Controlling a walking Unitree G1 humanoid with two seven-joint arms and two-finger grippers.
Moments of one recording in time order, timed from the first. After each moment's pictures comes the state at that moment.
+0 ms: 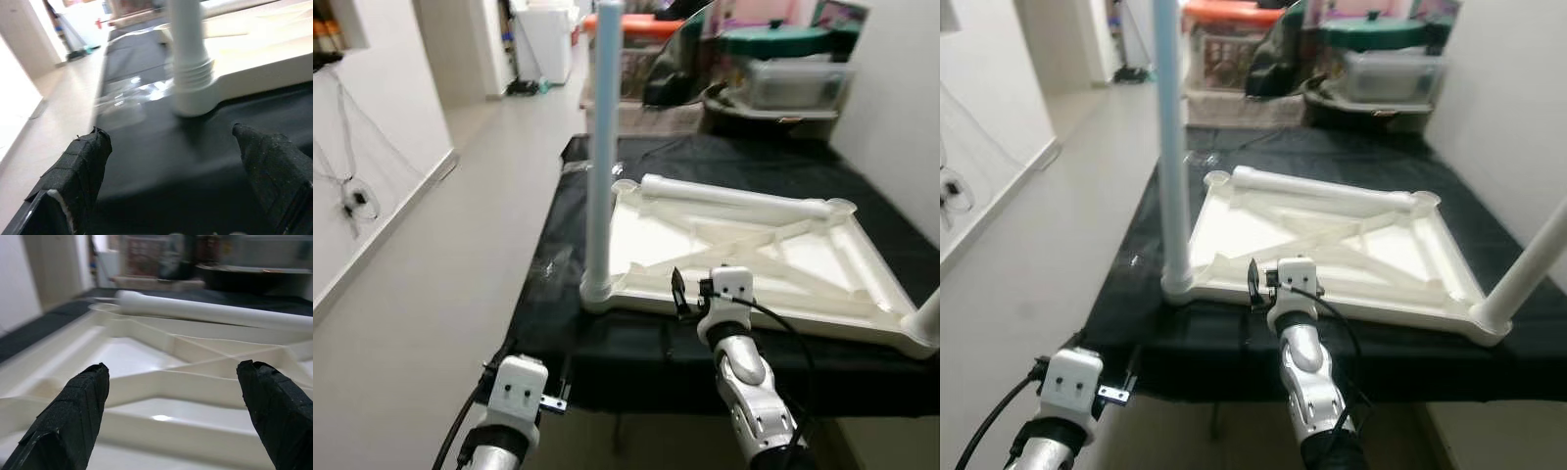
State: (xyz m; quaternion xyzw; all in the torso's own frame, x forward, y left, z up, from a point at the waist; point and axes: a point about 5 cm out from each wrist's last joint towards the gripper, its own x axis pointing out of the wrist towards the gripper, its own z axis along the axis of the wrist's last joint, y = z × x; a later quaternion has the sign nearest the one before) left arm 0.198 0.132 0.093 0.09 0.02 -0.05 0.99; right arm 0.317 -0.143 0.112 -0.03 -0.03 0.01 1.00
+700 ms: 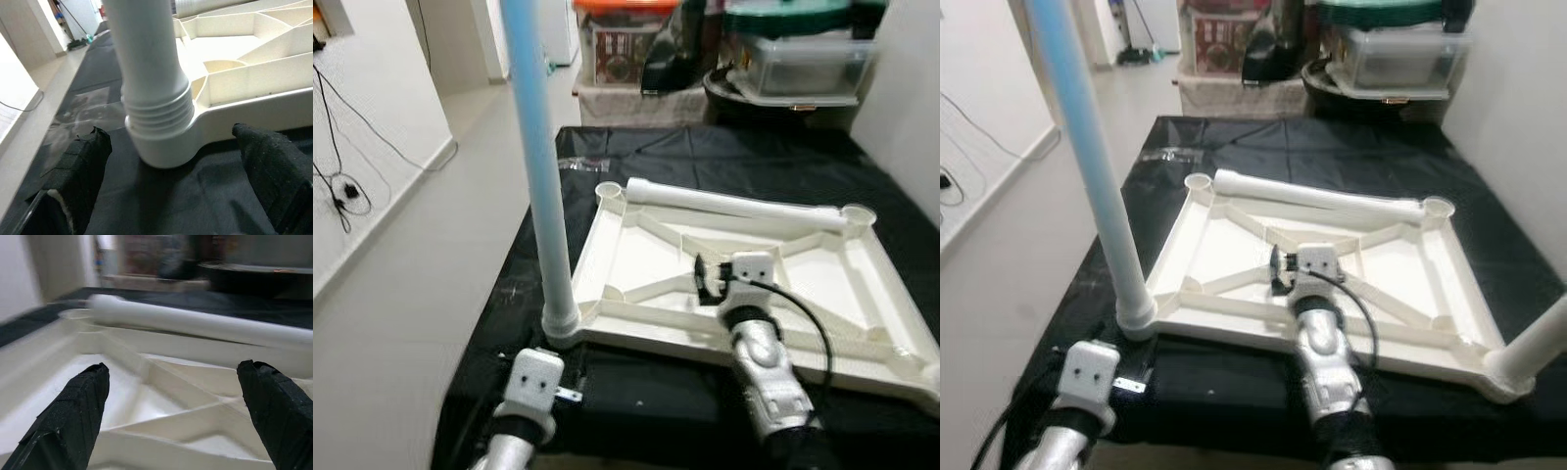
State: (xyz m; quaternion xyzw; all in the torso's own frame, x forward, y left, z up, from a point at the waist) left arm 0.198 0.128 0.087 0.09 0.03 -0.05 0.99; right arm 0.322 -0.146 0.114 -0.03 -0.03 0.01 1.00
